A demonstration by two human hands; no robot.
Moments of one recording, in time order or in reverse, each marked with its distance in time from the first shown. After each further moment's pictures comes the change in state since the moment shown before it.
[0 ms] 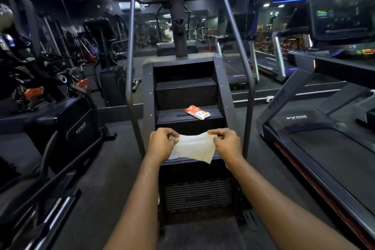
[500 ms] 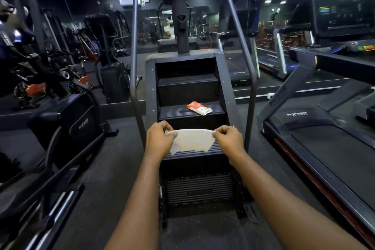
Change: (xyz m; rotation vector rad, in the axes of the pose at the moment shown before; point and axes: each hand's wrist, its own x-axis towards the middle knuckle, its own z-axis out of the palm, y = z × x) left_hand -0.020 -0.014 -0.013 -0.052 0.135 -0.007; right_hand -0.022 -0.008 0.002 -0.099 0.006 -0.006
